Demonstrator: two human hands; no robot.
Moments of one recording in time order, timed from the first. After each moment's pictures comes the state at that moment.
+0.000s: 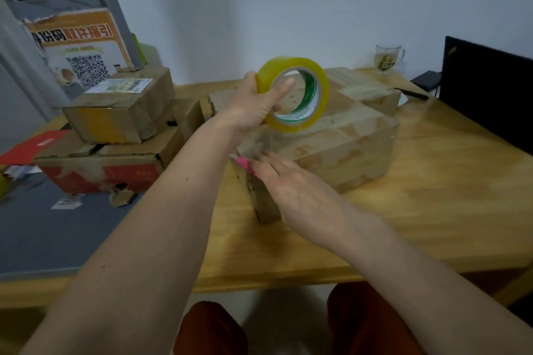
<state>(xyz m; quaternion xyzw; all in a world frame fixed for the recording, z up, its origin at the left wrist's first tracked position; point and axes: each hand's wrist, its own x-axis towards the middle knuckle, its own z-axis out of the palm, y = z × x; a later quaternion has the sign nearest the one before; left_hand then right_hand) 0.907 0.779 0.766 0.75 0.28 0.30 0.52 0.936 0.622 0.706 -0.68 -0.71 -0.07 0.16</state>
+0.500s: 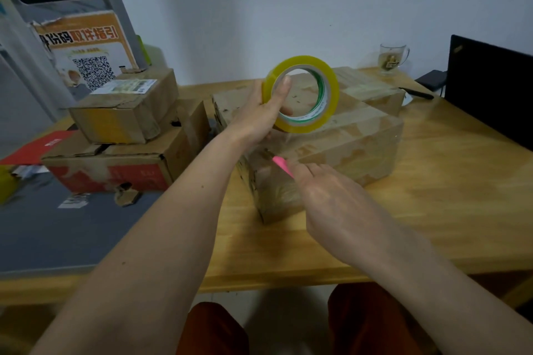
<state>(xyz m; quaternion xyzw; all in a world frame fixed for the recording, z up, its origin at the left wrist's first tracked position) 0.907 0.771 0.751 0.81 0.29 0.27 0.42 0.932 0.582 0.716 -0.75 -0.63 -0.09 0.18</state>
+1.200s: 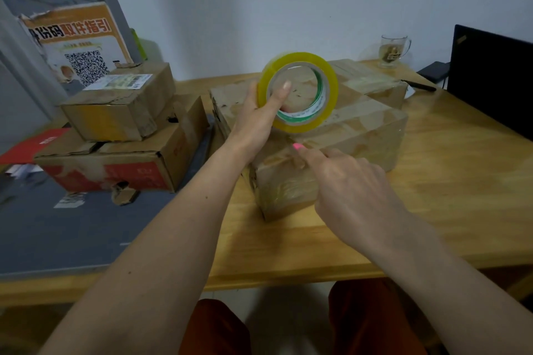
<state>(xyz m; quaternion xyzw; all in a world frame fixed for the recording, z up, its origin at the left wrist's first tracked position) 0.910 0.772 0.726 0.73 0.25 0.37 0.51 0.941 0.586 0.721 -0.81 -0.55 -0.13 0.17</state>
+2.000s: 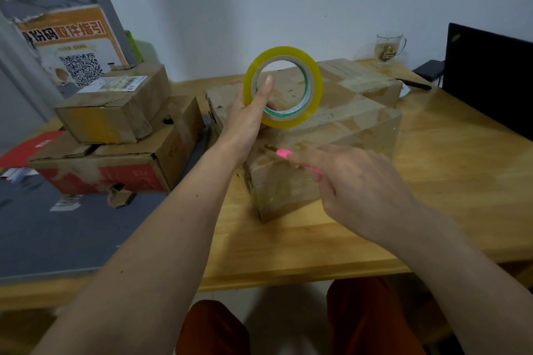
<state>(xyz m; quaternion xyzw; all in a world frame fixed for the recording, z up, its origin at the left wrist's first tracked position) 0.911 0.777 0.728 0.67 0.26 0.36 0.59 0.960 0.573 0.734 -0.76 -0.61 -0.10 0.19</state>
